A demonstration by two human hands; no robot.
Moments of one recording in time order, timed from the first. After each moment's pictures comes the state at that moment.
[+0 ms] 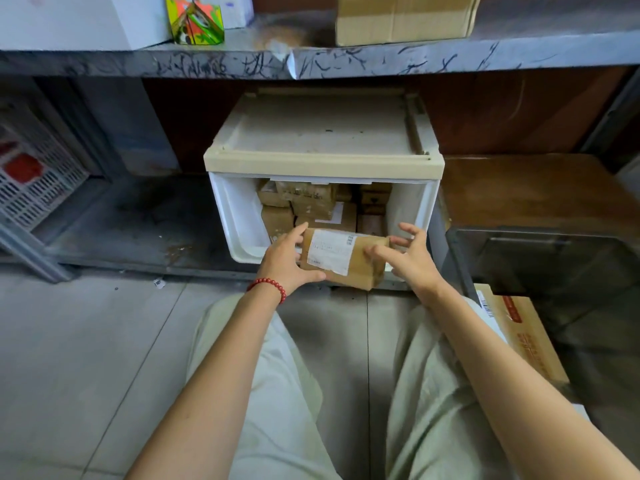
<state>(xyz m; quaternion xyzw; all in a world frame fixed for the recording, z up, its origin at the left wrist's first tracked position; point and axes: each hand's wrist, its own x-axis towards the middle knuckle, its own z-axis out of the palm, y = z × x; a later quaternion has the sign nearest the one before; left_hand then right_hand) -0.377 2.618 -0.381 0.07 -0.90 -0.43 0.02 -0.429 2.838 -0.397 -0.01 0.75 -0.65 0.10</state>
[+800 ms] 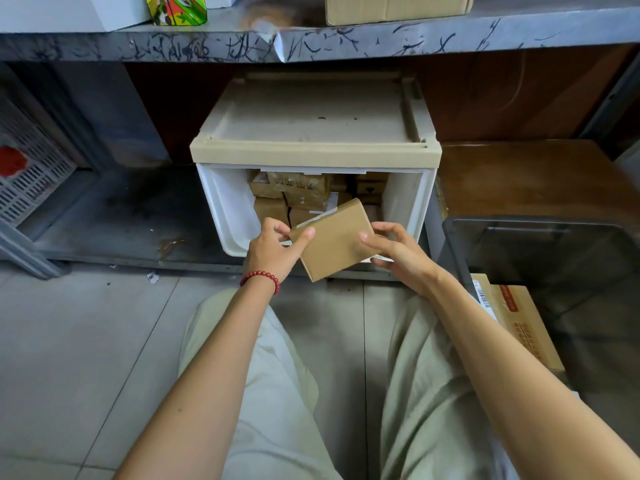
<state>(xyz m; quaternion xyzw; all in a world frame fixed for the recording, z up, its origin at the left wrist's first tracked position) -0.391 2.619 -0.392 0.20 -0.88 -0.43 0.10 -0.442 2.840 -0.403 -0.02 0.69 -0.69 0.22</state>
